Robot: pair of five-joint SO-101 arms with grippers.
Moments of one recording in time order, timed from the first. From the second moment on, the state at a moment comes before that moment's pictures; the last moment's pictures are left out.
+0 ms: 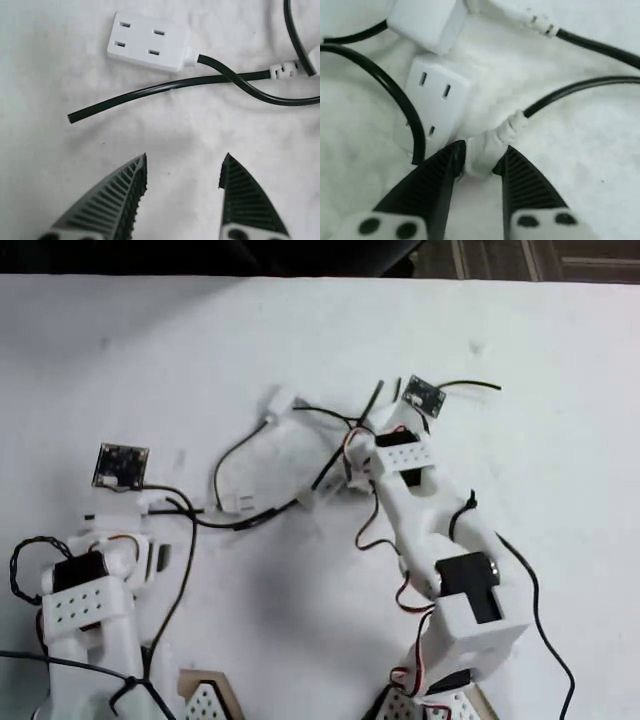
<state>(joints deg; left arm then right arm) -25.2 -51.6 73.6 53.4 -24.0 -14.4 10.8 24.4 47.4 -40.0</state>
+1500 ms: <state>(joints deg) -25.2 -51.6 73.6 53.4 -24.0 -28.4 -40.8 35.3 88.7 46.7</state>
